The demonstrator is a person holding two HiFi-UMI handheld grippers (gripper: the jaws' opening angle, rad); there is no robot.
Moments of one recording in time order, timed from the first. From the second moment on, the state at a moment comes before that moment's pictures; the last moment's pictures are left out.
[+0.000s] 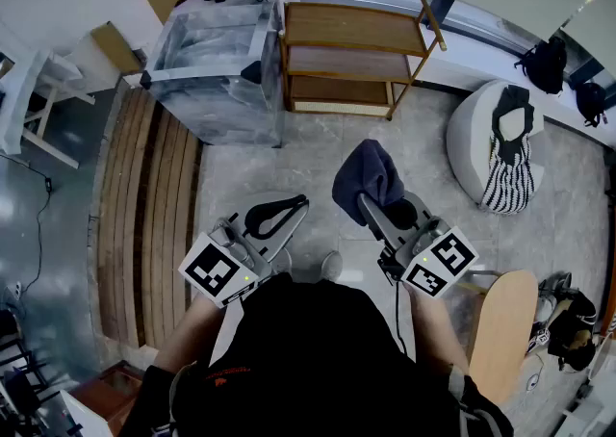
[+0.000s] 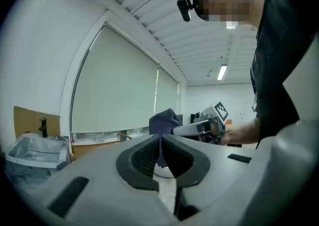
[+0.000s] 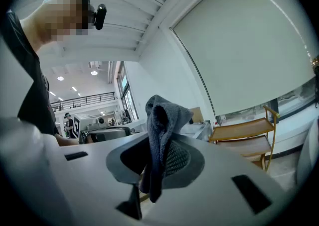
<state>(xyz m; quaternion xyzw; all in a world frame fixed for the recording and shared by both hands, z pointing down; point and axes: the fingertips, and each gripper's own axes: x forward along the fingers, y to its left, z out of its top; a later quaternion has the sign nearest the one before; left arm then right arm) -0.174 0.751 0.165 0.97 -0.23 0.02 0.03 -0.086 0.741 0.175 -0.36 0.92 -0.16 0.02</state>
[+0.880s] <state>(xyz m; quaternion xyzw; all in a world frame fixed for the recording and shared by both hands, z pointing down) -0.095 0.750 0.196 0.96 -0.25 0.05 0.05 0.008 0.737 0.211 -0.37 0.91 -0.20 0.00</state>
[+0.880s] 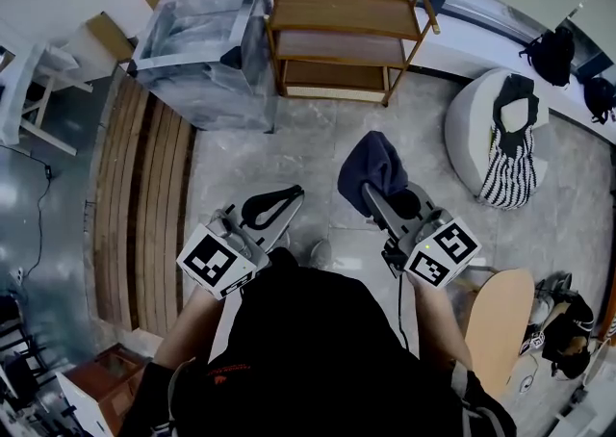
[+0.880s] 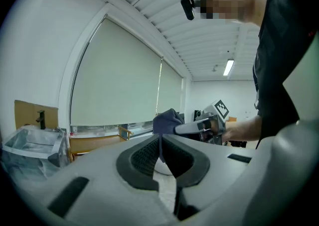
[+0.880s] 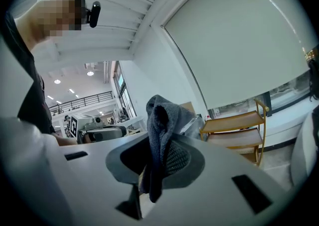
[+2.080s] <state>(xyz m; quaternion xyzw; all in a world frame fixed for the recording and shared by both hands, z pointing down) -0.107 0.598 0.231 0.96 -0.26 0.05 0.11 -0.006 0.586 0.241 -0.35 0.91 -0.23 -0.01</state>
